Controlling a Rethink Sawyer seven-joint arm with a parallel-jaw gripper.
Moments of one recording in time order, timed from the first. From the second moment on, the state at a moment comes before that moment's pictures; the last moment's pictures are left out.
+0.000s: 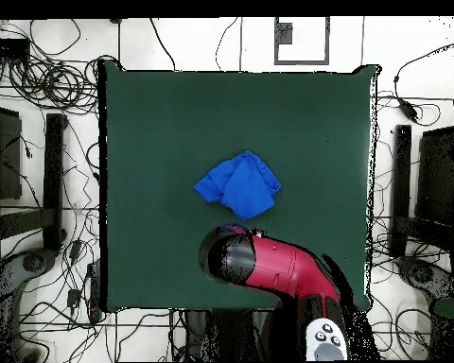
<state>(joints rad) -0.12 -0.77 -0.15 1.93 -0.02 0.44 1.57</state>
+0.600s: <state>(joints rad) -0.12 -0.75 -0.16 1.86 0.07 0.44 1.57</state>
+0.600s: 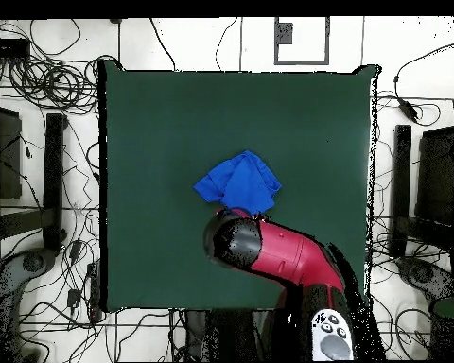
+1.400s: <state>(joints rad) -0.11 -0.61 -0.18 1.68 0.21 0.44 1.57</state>
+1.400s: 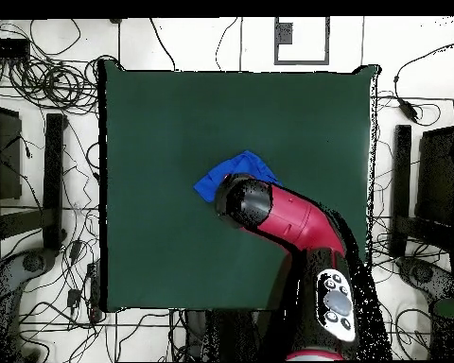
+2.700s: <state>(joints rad) -0.11 -0.53 -0.19 1.64 0.25 0.36 1.57</state>
